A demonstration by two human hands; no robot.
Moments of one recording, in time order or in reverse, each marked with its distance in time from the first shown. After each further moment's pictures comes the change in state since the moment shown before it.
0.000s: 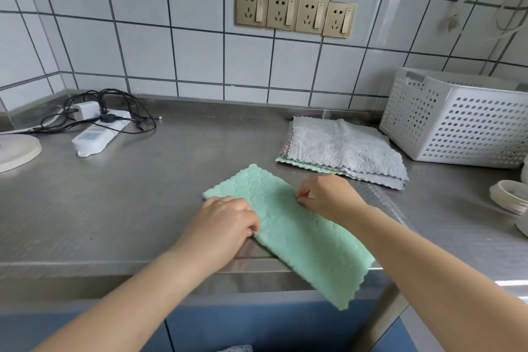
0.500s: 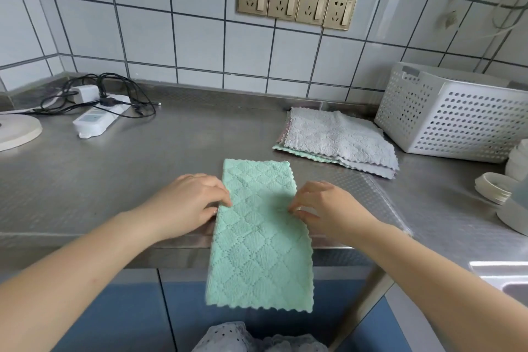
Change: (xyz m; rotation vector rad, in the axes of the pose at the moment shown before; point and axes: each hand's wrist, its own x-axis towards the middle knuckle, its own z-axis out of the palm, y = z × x) left_hand -0.020 -0.036 -0.031 -0.031 -0.209 -0.026; right_hand -0.065 -0.013 0.001 0.036 0.019 -0.240
